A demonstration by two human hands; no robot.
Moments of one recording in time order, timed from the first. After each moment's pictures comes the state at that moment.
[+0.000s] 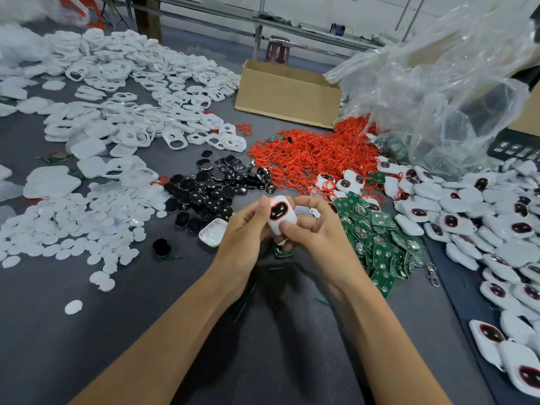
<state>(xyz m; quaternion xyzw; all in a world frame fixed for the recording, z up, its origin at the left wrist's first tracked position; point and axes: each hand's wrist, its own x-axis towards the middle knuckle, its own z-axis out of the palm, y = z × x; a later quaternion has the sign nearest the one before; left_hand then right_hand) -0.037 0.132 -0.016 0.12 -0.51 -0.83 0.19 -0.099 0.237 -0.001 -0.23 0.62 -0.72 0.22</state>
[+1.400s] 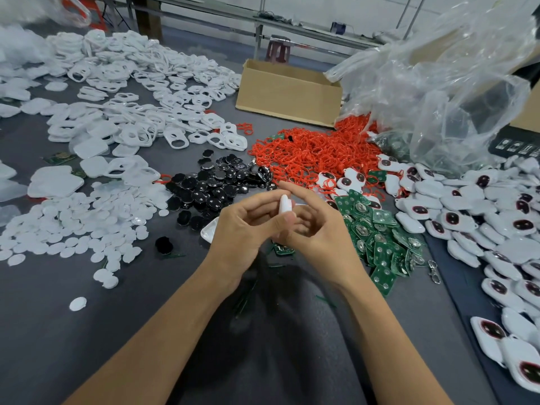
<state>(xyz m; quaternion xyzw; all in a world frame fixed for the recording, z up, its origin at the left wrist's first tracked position) -0.032 0.123 -0.015 0.05 -0.54 -0.81 0.23 -0.099 0.237 0.001 -0.35 0.67 -0.64 0.14</state>
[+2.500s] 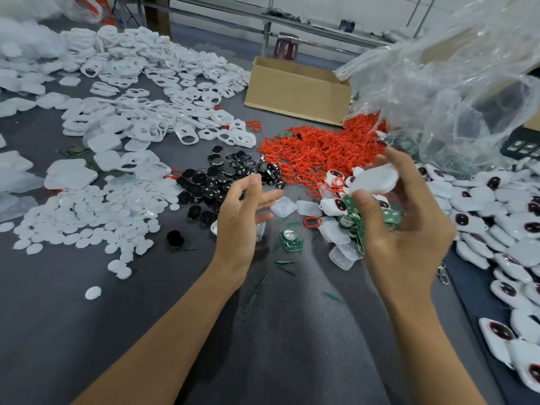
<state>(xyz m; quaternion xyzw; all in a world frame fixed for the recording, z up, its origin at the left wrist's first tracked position) -0.032 0.120 -0.011 0.16 -0.58 -0.74 0.31 -0.091 0.279 0.034 -0.32 0.72 -0.50 -0.36</state>
